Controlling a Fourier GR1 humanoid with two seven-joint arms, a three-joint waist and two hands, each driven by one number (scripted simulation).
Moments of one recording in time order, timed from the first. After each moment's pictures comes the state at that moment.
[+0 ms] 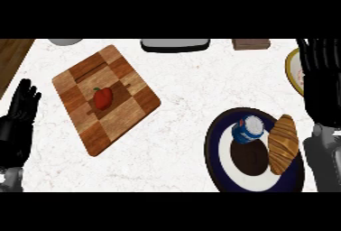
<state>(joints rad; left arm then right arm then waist) -0.03 0.57 -0.15 -1.63 0.31 0.43 -0.03 -0.36 -0.29 -0.03 -1.68 -0.26 -0.19 -0.02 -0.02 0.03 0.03</state>
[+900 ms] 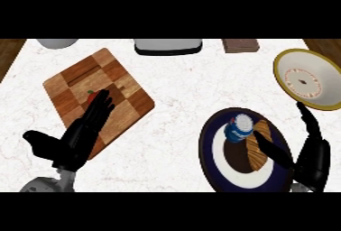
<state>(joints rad) -0.10 0.38 -0.36 -1.64 0.46 0.22 0.06 0.08 -0.27 0.18 -1.70 0.60 -0.72 0.34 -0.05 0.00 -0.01</state>
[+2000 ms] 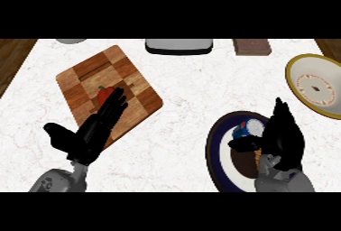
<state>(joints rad) -0.16 0.33 -0.38 -1.56 0.46 0.16 0.06 -0.18 -0.05 0.20 -1.78 1.08 0.03 1.22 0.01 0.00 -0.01</state>
